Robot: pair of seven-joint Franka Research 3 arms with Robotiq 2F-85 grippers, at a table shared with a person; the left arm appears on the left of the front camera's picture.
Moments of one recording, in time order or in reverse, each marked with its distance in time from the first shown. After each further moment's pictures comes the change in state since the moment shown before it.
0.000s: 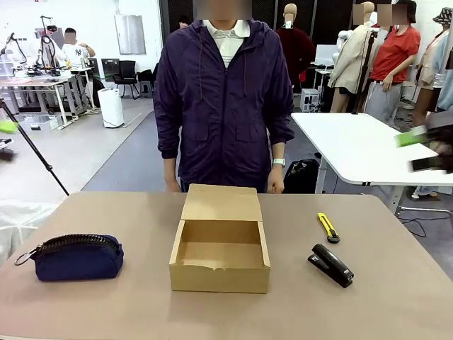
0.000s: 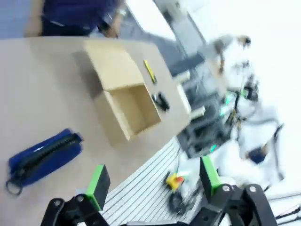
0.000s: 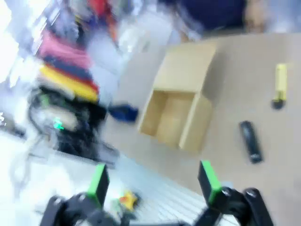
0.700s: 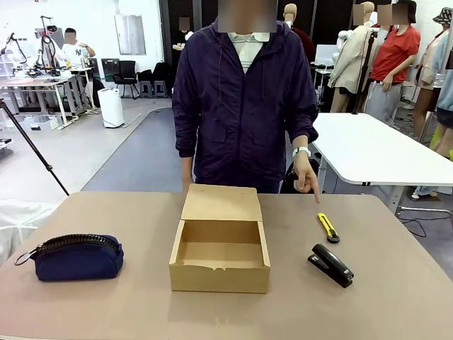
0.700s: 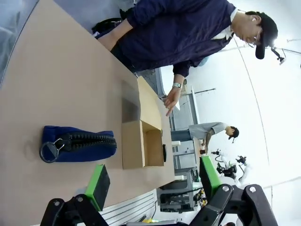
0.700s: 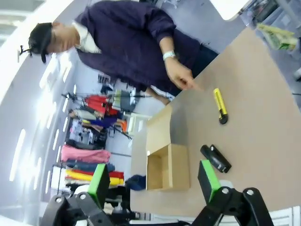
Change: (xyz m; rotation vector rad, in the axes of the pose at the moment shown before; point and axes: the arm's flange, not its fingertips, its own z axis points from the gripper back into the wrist) left arm -0.070 0.112 0.066 -0.006 -0.315 0.351; right arm -0.024 -0.100 0.120 -0.013 -0.348 -0.363
